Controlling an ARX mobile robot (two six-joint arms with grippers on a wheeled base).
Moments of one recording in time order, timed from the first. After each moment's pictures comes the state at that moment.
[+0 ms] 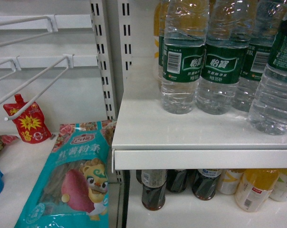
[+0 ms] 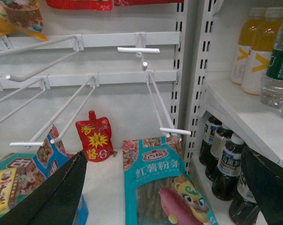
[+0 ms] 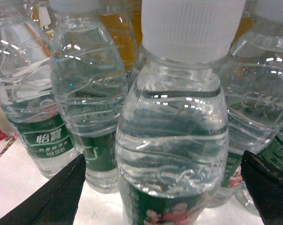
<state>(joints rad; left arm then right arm) 0.00 0.01 0.01 0.00 0.00 0.00 0.15 1.28 0.64 0.44 -0.05 -0.02</state>
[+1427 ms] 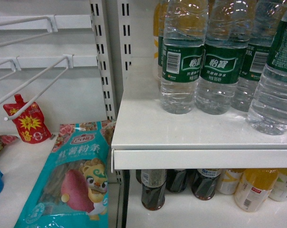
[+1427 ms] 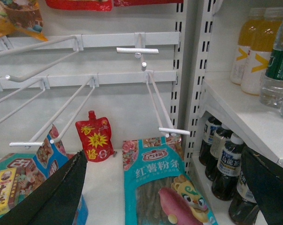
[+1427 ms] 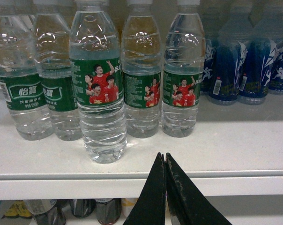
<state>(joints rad) 0.00 0.01 0.01 0.00 0.00 0.00 0.00 0.28 0.06 0.23 0.00 0.00</state>
